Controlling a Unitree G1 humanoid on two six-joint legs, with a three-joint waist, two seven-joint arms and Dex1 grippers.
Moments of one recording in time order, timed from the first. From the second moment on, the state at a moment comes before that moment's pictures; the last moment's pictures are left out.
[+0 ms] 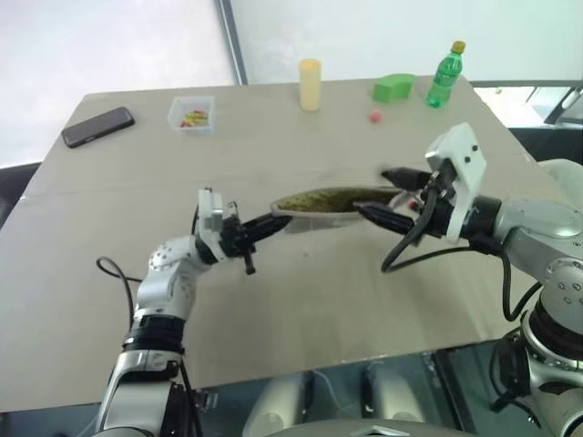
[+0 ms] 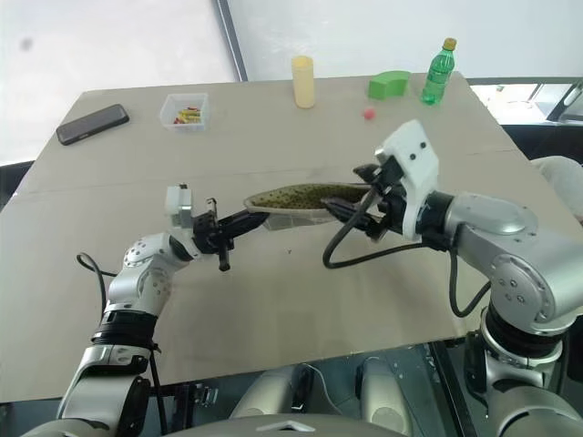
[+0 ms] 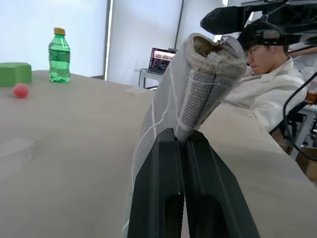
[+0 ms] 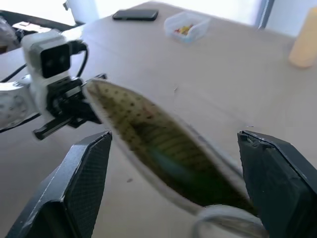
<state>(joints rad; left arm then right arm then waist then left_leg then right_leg) -0.39 0.45 0.06 0.29 -0.60 0.05 -1.31 -0.63 -0.42 -0.21 -0.79 0.65 1.50 0.58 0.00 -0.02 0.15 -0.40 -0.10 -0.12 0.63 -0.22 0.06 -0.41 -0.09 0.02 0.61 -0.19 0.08</state>
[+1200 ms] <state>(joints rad) -0.25 0.43 0.00 0.09 -0.54 0.16 -1.22 -0.53 -0.34 -0.28 -0.60 0.94 1.59 0.46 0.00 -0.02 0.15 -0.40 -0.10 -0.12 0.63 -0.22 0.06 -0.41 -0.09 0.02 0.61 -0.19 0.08</state>
